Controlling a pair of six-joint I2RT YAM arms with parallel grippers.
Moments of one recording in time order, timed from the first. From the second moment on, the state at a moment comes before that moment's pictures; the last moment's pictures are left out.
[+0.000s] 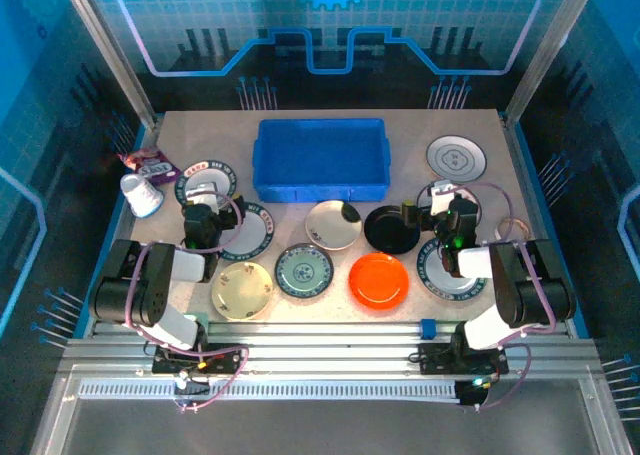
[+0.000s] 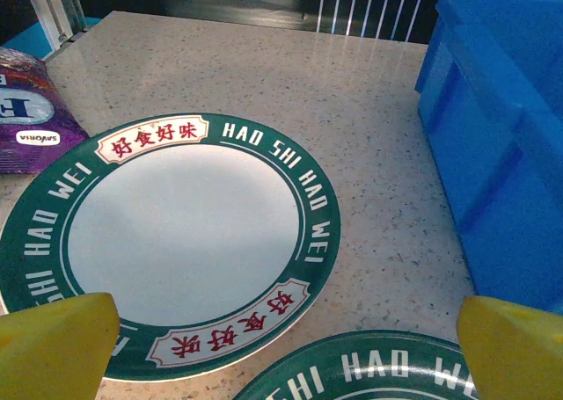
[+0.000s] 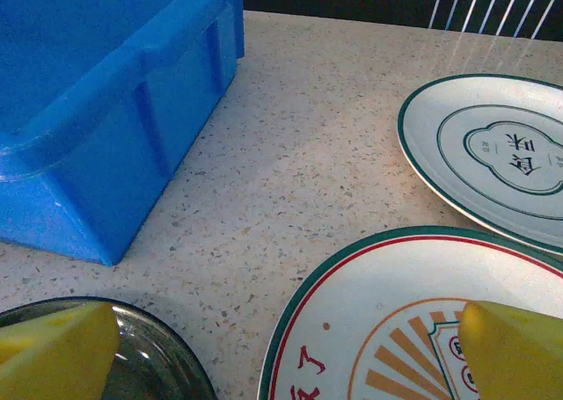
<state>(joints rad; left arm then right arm) -0.02 1.55 0.34 0.88 -0.16 -0.14 0.05 1.54 0.39 0.78 -0.12 -0.07</state>
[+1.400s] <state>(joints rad) -0.07 1.52 0.38 0.78 -0.24 -0.12 0.09 1.36 0.50 0.52 0.07 -0.05</state>
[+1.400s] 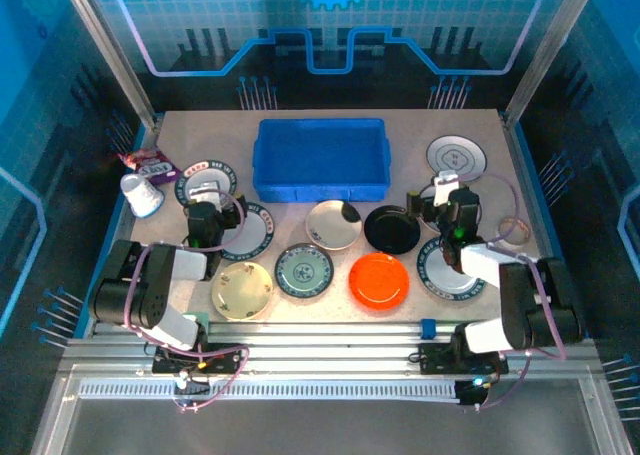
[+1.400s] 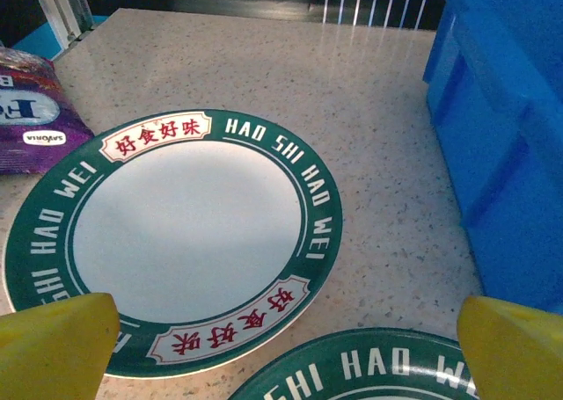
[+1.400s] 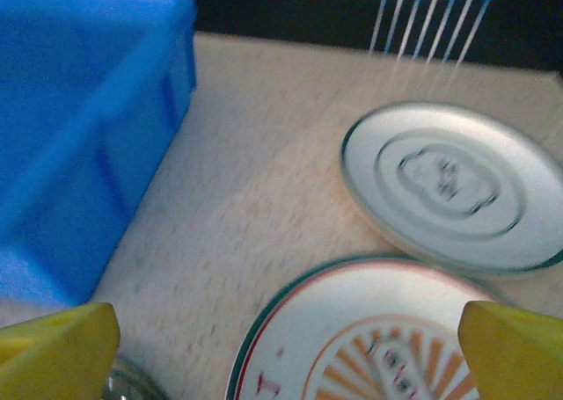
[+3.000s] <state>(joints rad) -0.17 1.52 1.14 -0.11 0.38 -0.59 -0.34 2.00 1.43 -0.35 -0.19 0.66</state>
